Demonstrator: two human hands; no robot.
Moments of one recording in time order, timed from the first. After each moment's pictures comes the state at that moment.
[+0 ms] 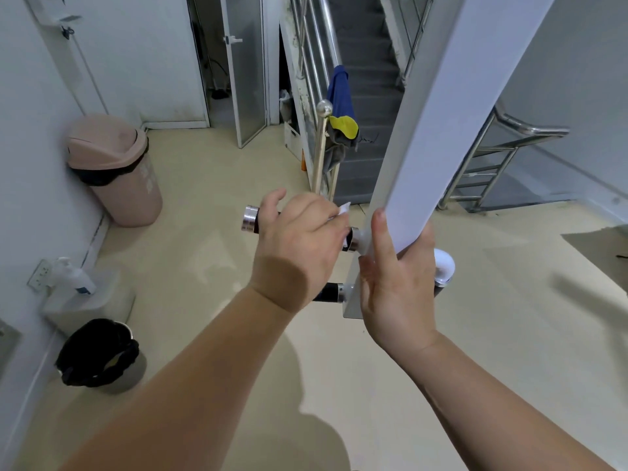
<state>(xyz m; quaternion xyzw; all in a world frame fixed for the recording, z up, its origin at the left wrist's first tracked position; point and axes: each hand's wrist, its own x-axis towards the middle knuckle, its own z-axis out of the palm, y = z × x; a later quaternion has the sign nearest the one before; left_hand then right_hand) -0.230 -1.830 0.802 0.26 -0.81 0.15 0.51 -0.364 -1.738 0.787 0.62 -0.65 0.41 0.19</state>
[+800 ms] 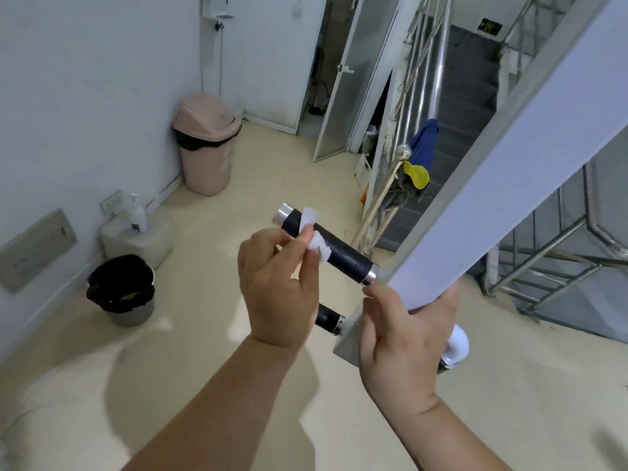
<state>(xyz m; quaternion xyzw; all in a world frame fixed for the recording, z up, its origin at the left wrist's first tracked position) -0.240 -1.789 0.766 0.50 -0.53 0.07 0.68 -0.394 -1.735 0.773 0.68 -0.60 0.42 0.05</state>
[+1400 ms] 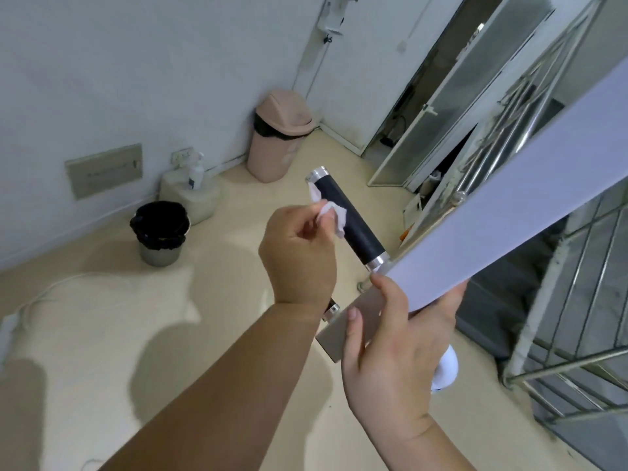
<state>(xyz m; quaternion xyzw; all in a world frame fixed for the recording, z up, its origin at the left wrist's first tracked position) -0.285 -1.770 0.787 0.56 -0.23 -0.12 0.79 -0.410 -1.717 0.786 0.80 -0.48 0.34 0.11</state>
